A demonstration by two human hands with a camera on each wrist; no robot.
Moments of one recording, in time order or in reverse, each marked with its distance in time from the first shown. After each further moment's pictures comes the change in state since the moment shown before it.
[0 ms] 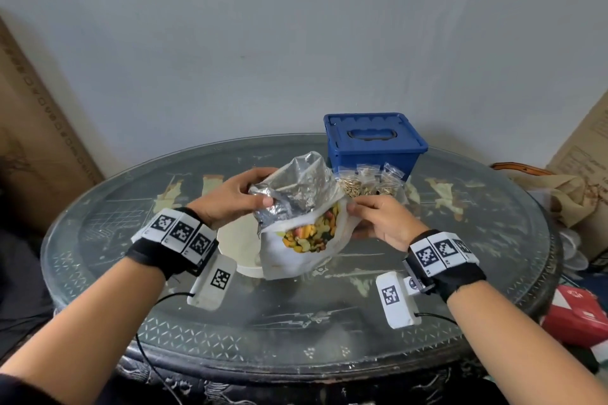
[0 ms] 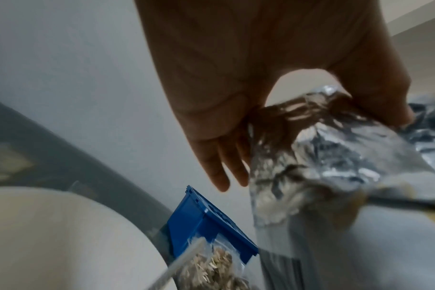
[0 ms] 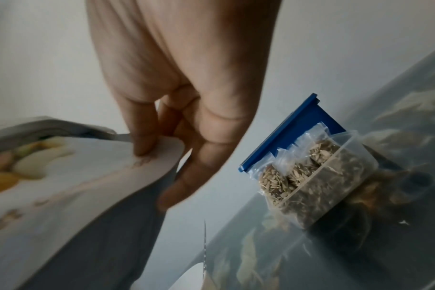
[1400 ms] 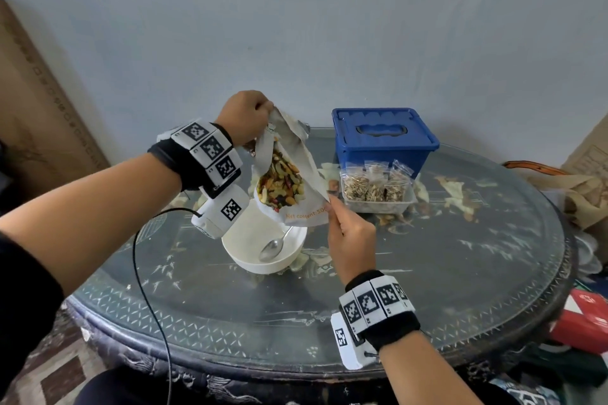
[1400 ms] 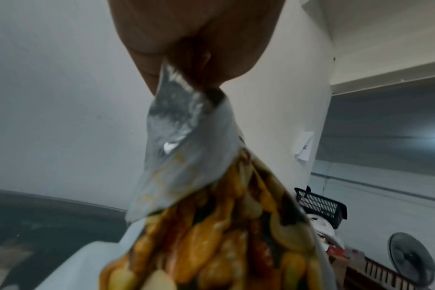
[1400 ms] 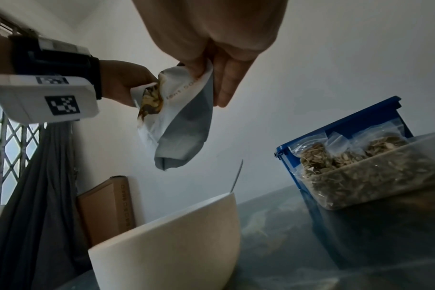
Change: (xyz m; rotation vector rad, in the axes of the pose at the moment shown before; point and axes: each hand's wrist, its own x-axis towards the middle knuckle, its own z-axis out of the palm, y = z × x) left_hand 0.063 0.084 -0.012 0.892 0.604 0.059; right_hand 0.009 0.048 0.083 -0.558 0.677 -0.845
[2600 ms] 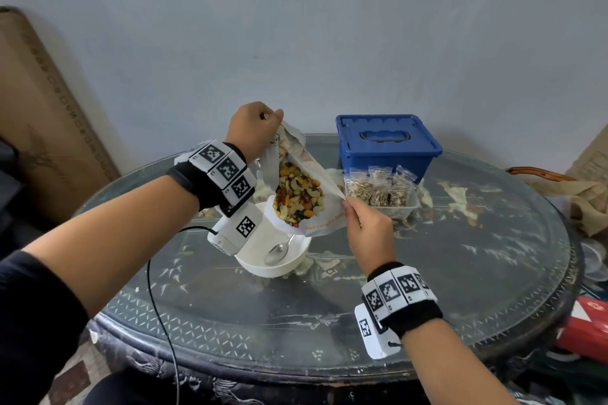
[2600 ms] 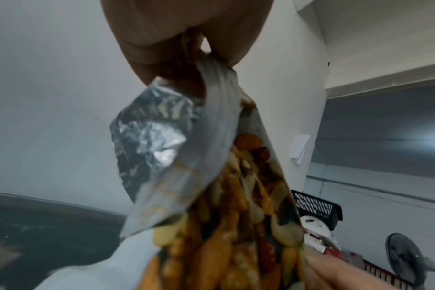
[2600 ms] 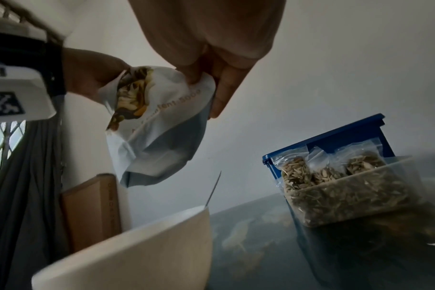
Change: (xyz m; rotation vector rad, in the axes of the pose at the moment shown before) left_hand -0.014 0.001 0.010 -0.196 0.140 -0.068; right_hand 0.018 0.017 -0.019 -0.115 -0.082 0.024
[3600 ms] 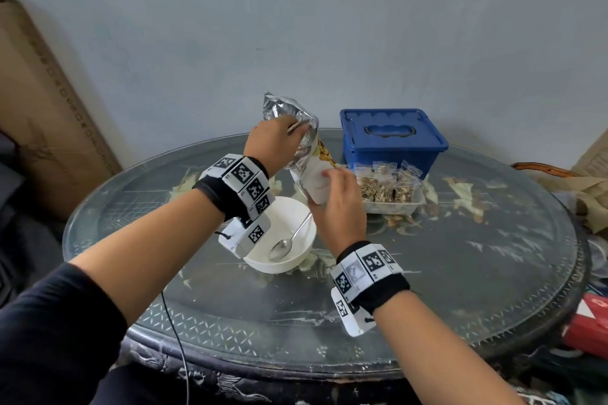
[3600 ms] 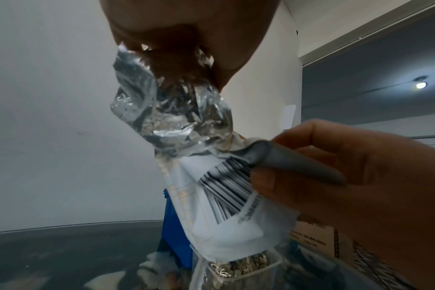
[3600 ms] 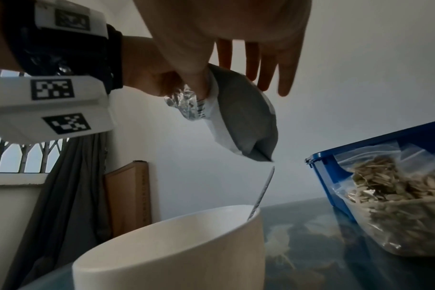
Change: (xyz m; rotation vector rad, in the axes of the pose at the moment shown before) left_hand -0.010 -0.013 0.029 0.213 -0.058 0.187; right_hand 0.020 -0.033 0.041 -0.174 -0.101 -0.007
